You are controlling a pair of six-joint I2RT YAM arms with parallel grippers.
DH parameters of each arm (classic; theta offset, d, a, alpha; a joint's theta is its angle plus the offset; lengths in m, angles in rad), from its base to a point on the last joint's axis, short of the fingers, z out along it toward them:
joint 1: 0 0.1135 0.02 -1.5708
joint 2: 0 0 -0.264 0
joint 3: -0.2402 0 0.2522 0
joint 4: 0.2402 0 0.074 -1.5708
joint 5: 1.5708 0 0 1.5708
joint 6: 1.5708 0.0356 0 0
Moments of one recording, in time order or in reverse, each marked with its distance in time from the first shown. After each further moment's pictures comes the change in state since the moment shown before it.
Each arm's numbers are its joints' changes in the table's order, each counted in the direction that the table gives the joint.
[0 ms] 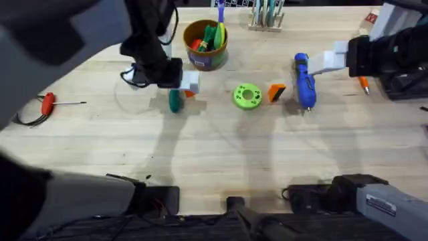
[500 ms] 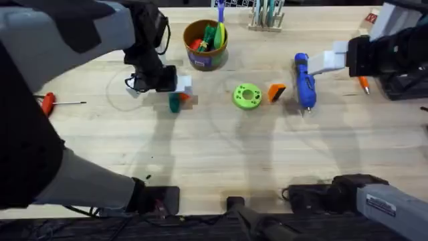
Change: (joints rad) left arm 0.094 0.118 0.075 -0.142 0.029 0.001; right arm 0.000 0.000 -0.001 0.000 0.000 0.000
